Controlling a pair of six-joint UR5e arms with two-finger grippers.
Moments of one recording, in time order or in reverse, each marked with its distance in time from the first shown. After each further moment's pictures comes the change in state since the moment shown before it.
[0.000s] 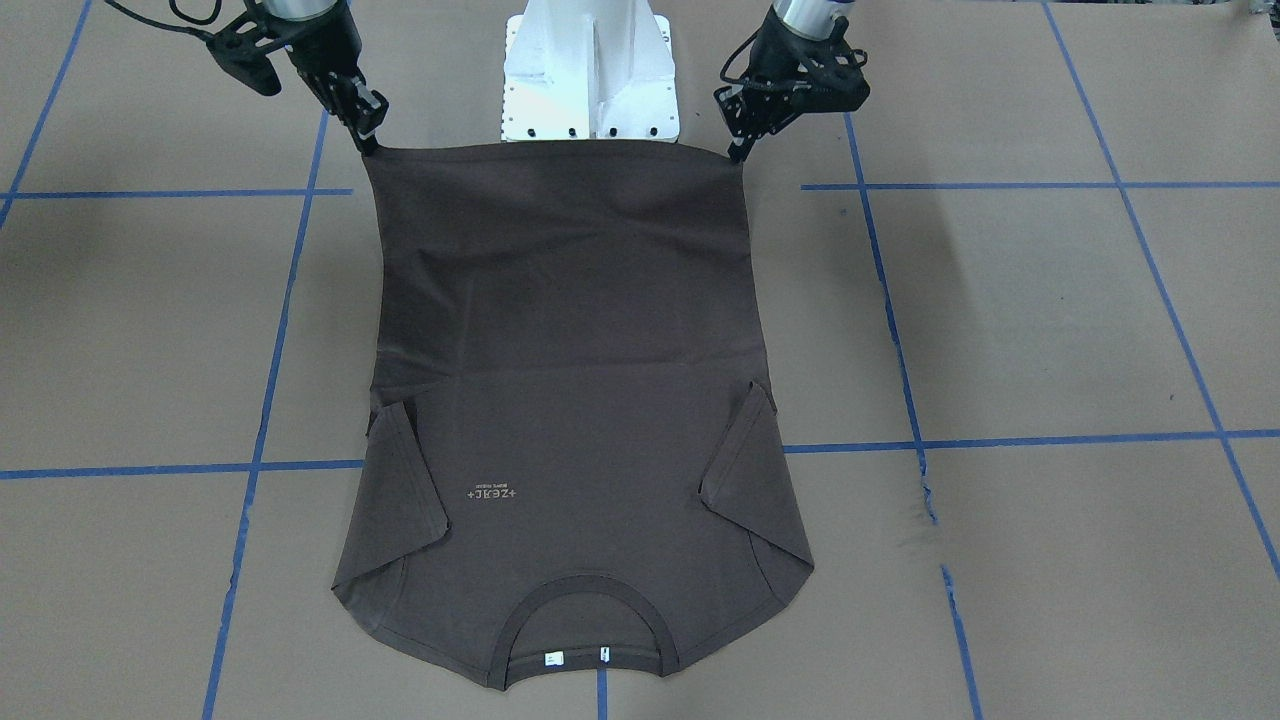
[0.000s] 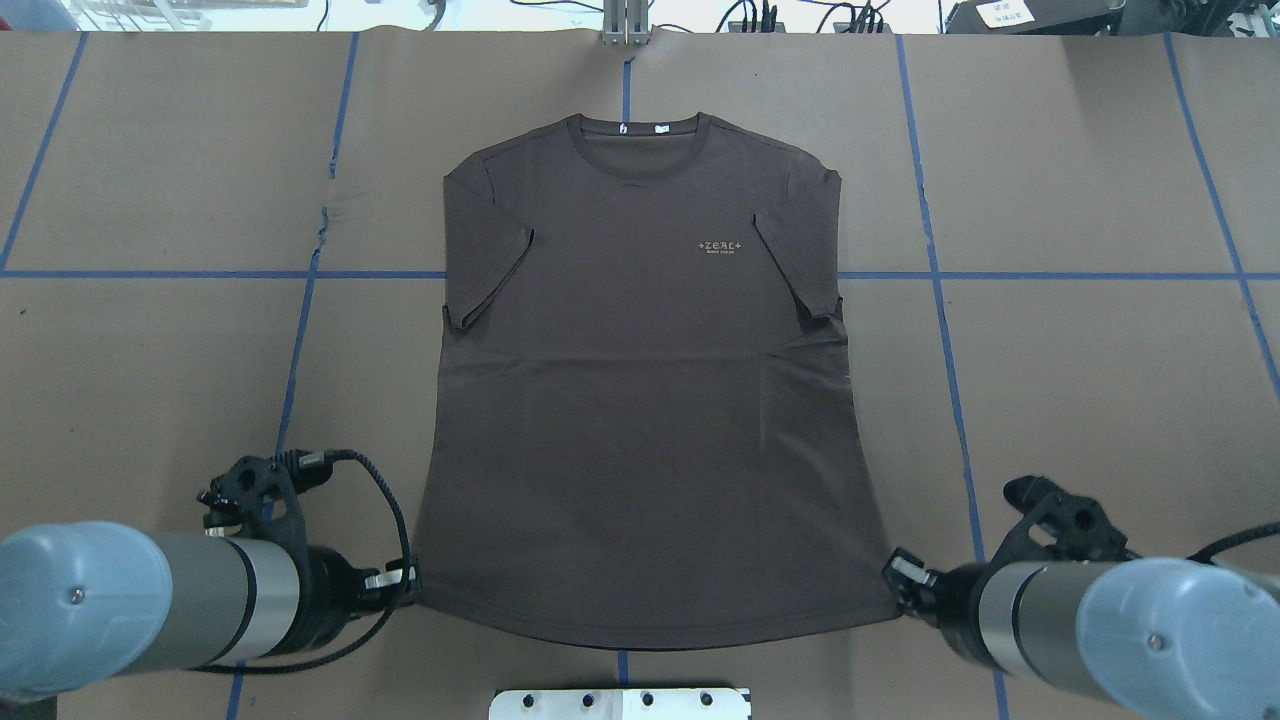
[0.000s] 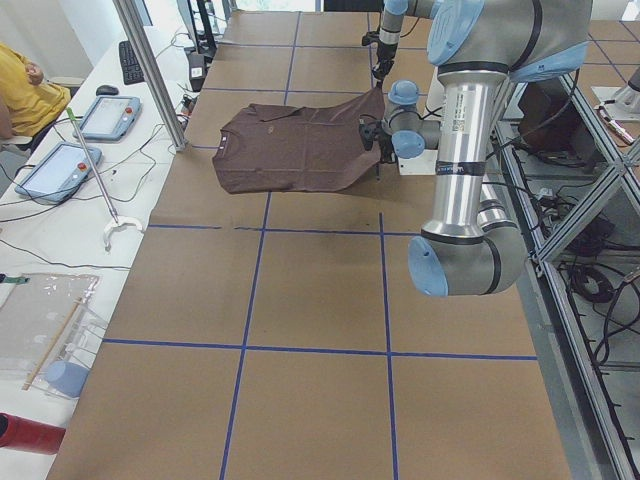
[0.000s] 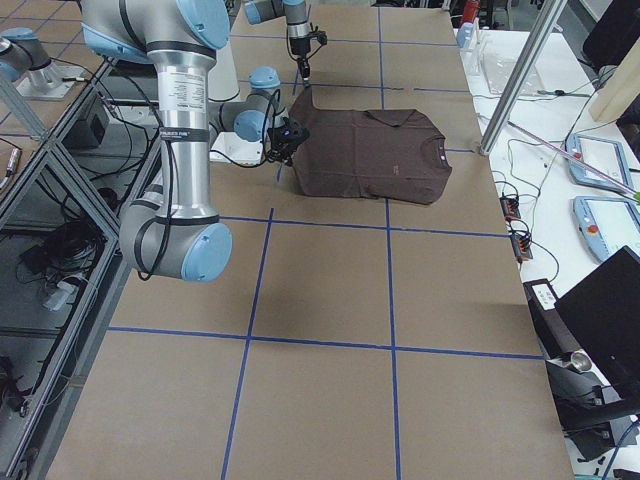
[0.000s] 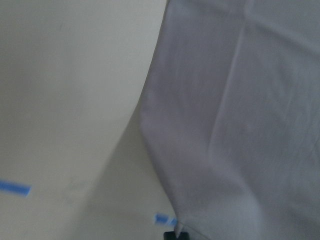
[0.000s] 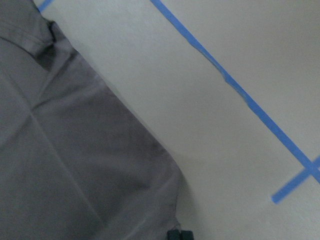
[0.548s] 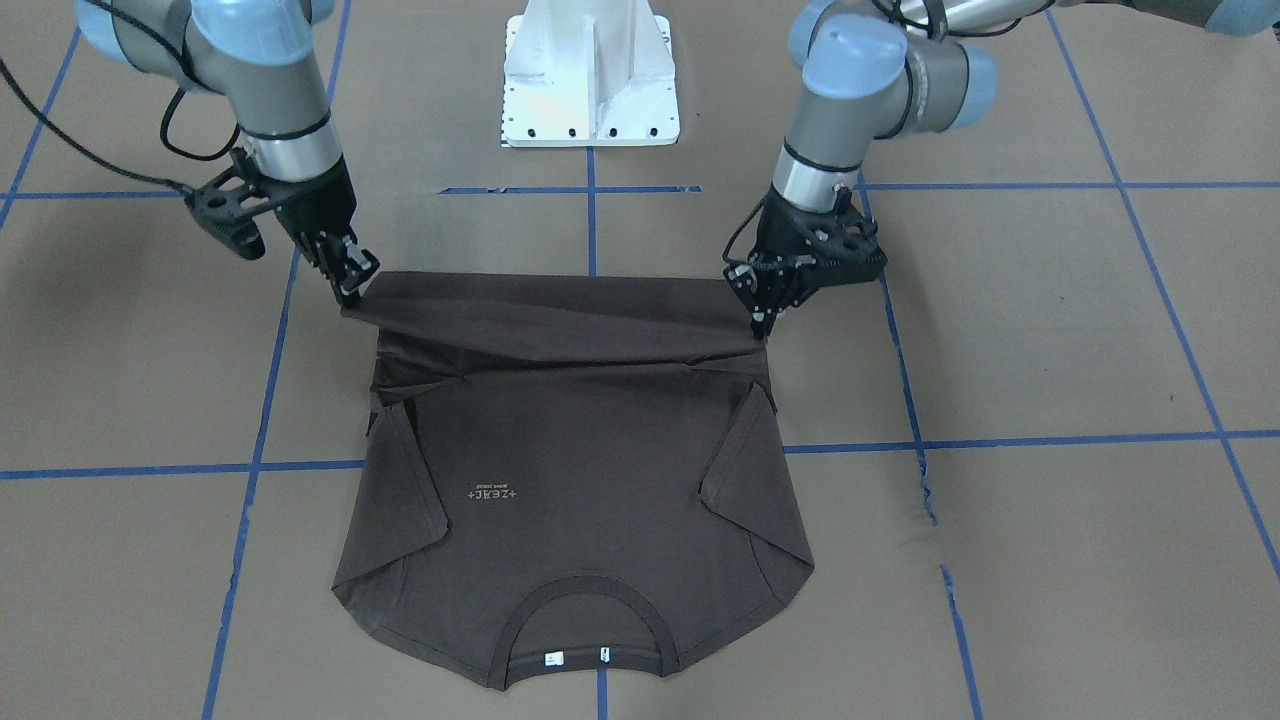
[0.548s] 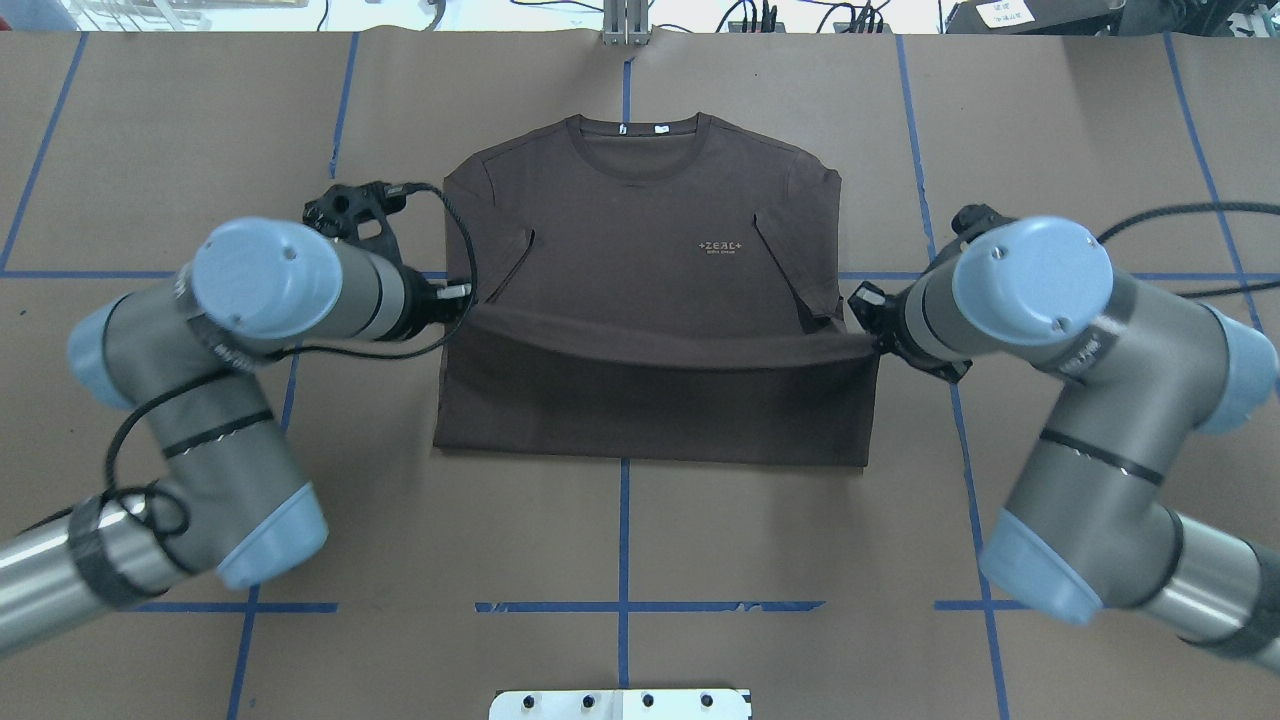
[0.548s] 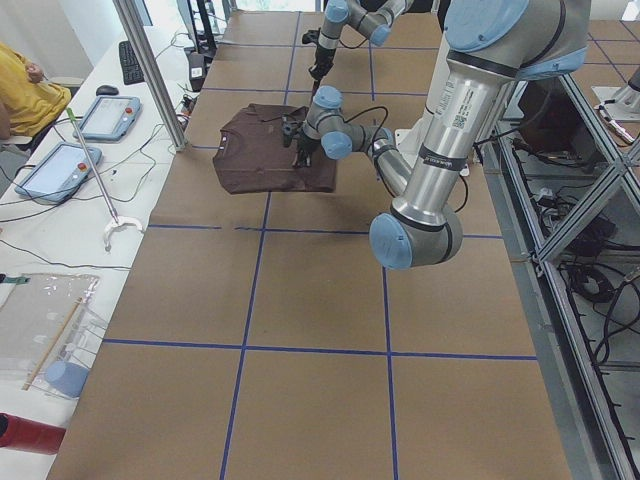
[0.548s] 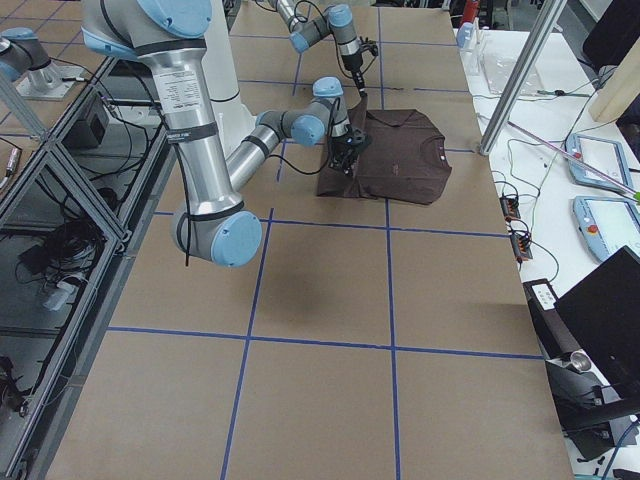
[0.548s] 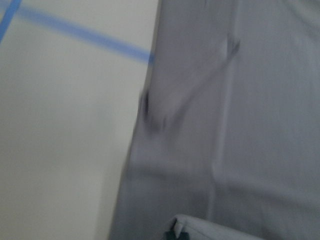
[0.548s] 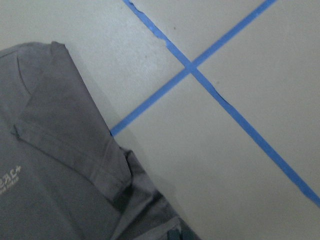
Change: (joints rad) left arm -0.268 -0.253 0.447 -0.106 -0.008 0.262; right arm 0.292 0.272 -0.387 0.003 0.066 -0.263
